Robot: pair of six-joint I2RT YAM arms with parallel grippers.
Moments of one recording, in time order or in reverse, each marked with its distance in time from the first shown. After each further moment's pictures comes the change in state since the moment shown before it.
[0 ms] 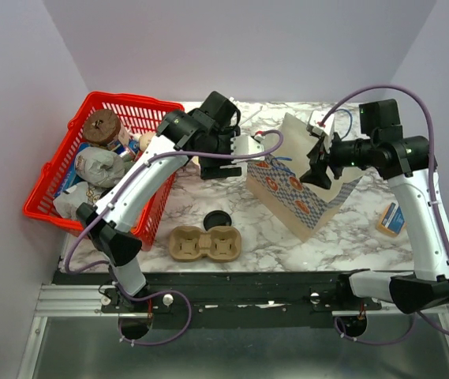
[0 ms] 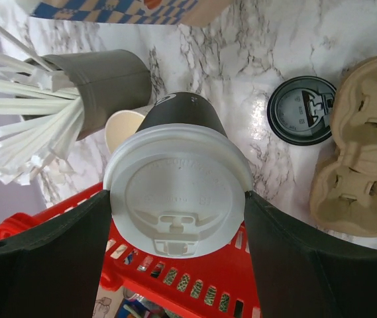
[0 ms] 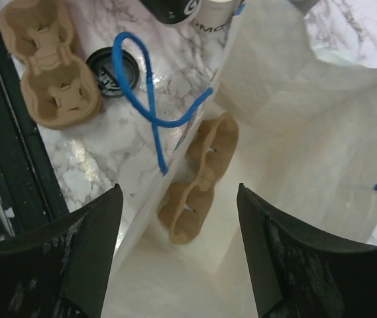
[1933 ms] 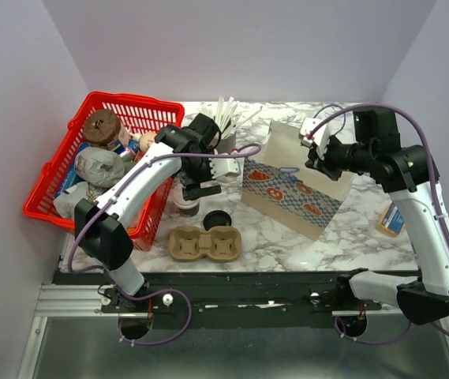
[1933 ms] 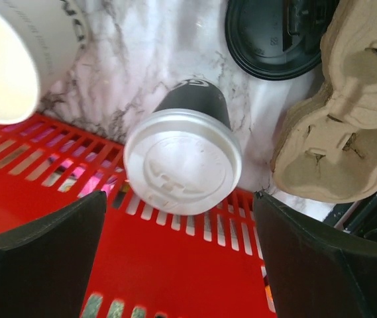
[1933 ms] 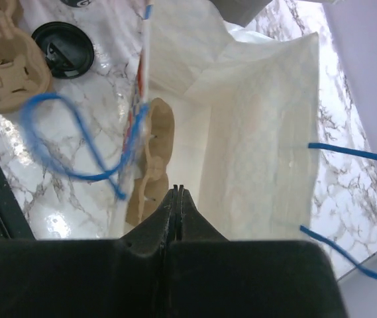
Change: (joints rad) left arm 0.133 -0.034 -0.410 0.054 -0.037 -0.054; right arm 0.141 -0.054 -0.009 0.040 0.255 -0.033
